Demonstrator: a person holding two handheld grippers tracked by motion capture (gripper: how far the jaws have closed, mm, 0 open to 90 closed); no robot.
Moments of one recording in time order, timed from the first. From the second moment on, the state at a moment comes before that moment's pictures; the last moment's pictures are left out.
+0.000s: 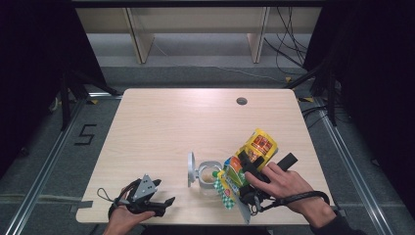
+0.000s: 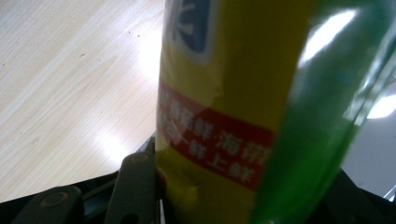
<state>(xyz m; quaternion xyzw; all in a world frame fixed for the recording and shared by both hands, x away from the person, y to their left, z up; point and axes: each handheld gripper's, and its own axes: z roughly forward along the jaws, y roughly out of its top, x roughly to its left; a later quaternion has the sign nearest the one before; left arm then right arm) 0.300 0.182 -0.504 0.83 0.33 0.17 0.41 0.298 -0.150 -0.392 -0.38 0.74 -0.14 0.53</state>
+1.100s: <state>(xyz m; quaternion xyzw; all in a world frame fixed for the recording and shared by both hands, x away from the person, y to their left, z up) 0.301 0.183 -0.502 0.84 0.32 0.17 0.41 0.299 -0.148 -0.391 -0.38 0.74 -0.15 0.53</state>
